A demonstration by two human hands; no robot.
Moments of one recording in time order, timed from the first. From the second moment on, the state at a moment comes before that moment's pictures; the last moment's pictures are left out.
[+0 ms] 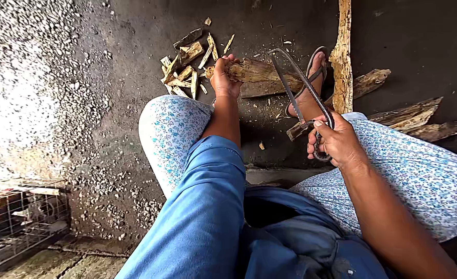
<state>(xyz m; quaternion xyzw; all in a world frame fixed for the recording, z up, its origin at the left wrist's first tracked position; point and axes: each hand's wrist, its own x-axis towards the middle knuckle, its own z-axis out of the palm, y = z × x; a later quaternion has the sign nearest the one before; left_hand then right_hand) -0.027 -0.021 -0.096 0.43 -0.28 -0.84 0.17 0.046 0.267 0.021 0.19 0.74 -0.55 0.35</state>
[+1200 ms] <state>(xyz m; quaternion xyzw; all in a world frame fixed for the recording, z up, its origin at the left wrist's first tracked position) -0.013 -0.021 -0.097 0.41 -0.25 -0.86 0.17 0.010 0.237 0.001 0.10 0.81 -0.43 0.39</state>
